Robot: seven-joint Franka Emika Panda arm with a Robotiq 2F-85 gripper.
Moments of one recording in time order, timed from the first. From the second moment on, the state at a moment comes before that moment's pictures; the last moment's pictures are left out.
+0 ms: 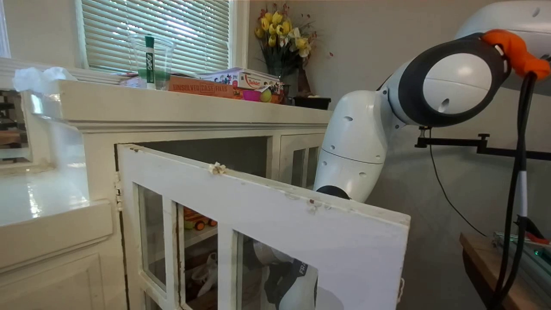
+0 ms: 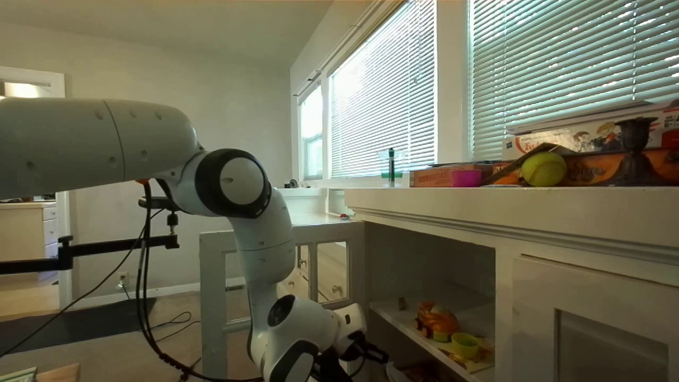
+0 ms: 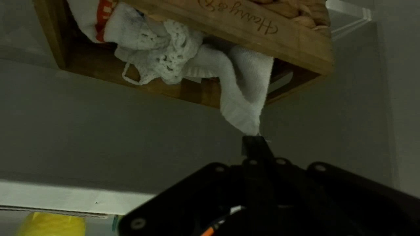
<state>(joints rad) 0.17 1.36 -0.05 -1.62 0.23 3.96 -0.13</state>
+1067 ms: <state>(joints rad) 0.41 1.35 -0.10 -1.81 0.63 4.22 -0.20</state>
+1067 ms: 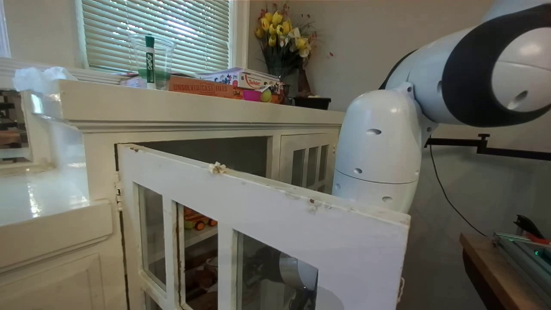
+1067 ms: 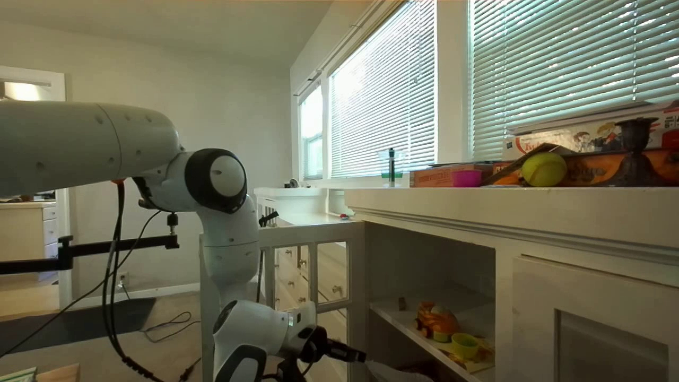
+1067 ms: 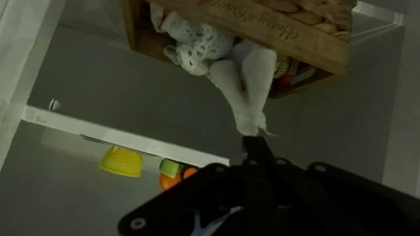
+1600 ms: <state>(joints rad) 0.74 1.30 -0.29 -1.91 0.98 4.22 -0.20</state>
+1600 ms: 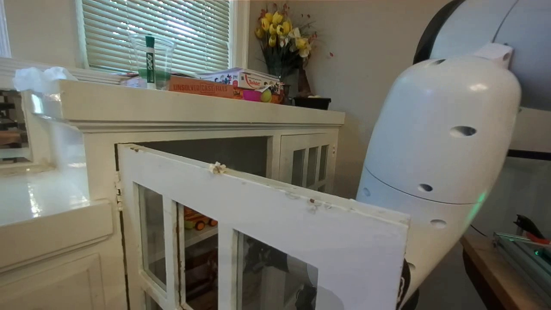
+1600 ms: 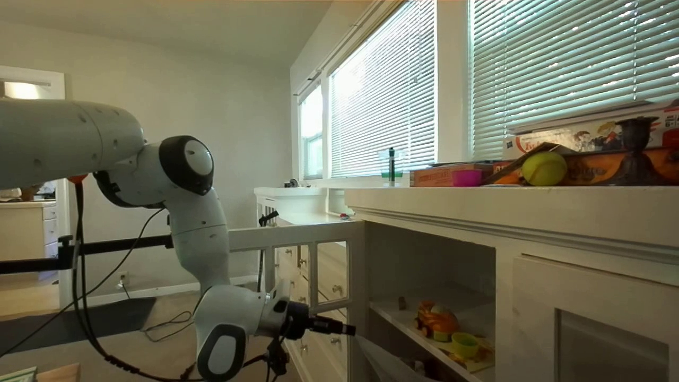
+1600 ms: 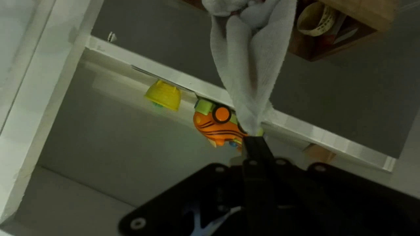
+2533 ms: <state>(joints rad) 0.86 1.28 -0.35 -2.00 1.09 4.22 -0.20</state>
